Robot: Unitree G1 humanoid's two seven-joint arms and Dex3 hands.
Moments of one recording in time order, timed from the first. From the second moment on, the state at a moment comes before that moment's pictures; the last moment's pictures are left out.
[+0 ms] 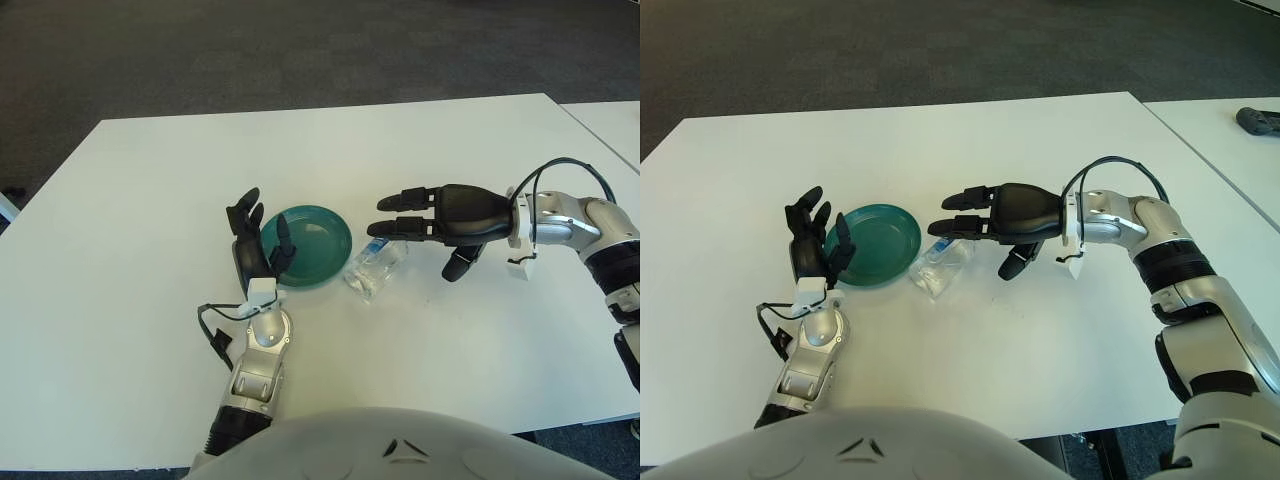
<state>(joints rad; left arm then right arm) 0.15 -0.11 -0.21 0.01 0.21 -0.30 0.61 -0.66 -0.77 0.44 0.50 -0.66 -1.33 0.19</state>
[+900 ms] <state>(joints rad) 0.12 -0.11 -0.20 0.05 0.17 -0.32 0.62 -0.68 -0.75 0.36 0.42 -0.88 -1.29 0.10</state>
